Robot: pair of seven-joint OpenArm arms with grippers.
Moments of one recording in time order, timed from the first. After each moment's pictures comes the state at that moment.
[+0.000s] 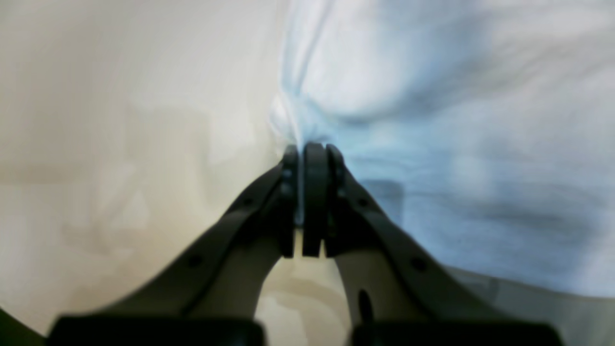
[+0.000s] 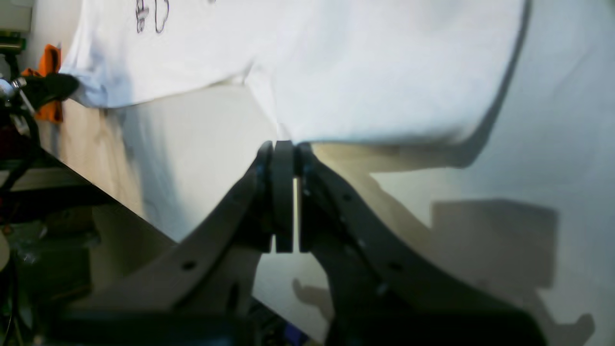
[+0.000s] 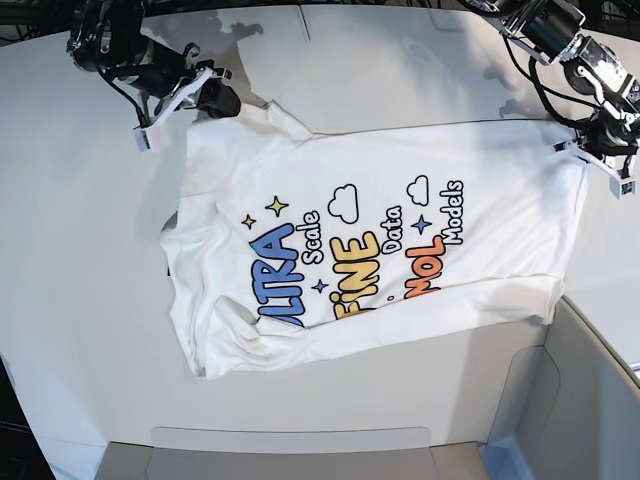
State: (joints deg) left arm -2.7 -11.2 -53.9 91.6 -8.5 -33.5 76.2; right arm -27.8 4.6 17.2 117.2 51.9 16.4 -69.9
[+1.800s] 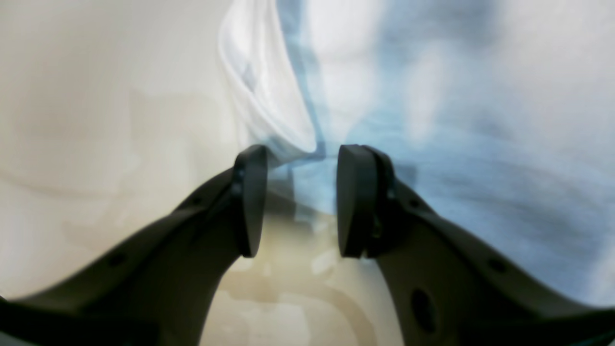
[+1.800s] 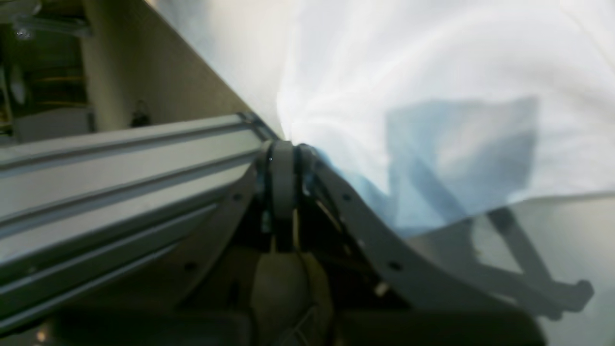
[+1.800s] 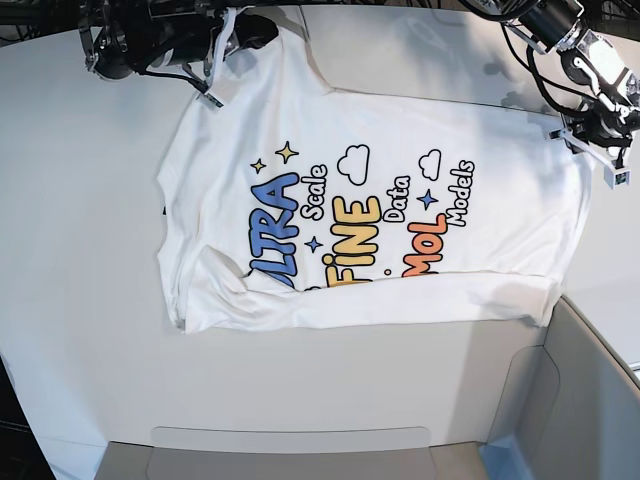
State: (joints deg) left arm -0.1 -11.2 -53.0 91.6 -8.6 -33.5 76.0; right arm -27.8 20.3 -3.0 118.6 60.6 16.6 -82.4
